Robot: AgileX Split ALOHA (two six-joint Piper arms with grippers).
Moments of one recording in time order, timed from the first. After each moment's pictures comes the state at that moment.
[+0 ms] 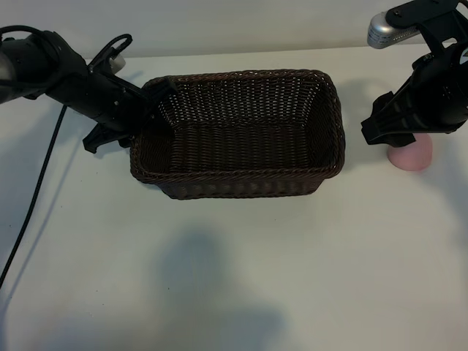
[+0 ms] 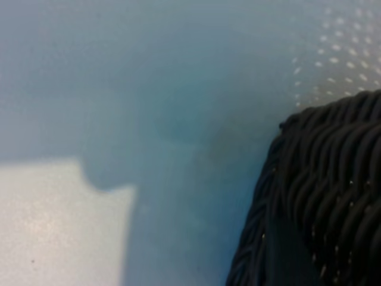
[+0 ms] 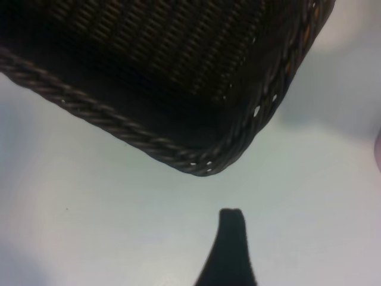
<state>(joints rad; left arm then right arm) -0.15 2.06 -1.32 -0.63 0.59 -0.07 0.25 1.44 -1.11 0.24 0.85 -0.25</state>
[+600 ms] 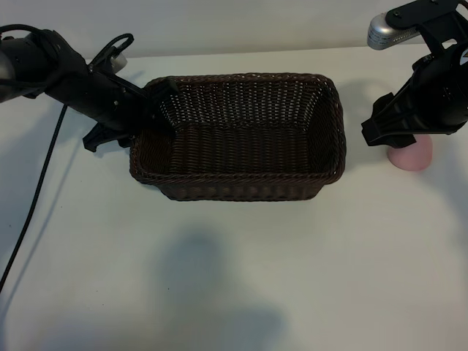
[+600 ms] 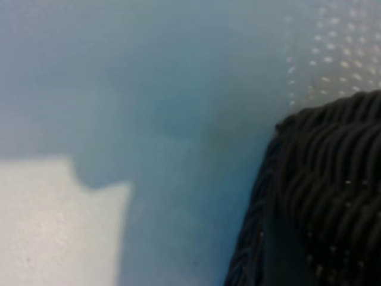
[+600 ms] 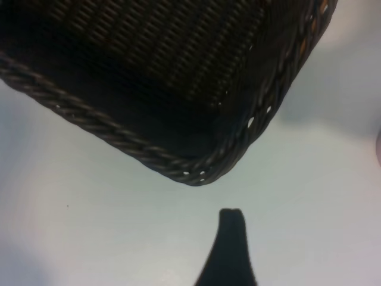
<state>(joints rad) -0.15 2.05 -1.32 -0.63 0.61 -0.04 0.25 1.44 -1.11 0.24 0.85 -0.25</state>
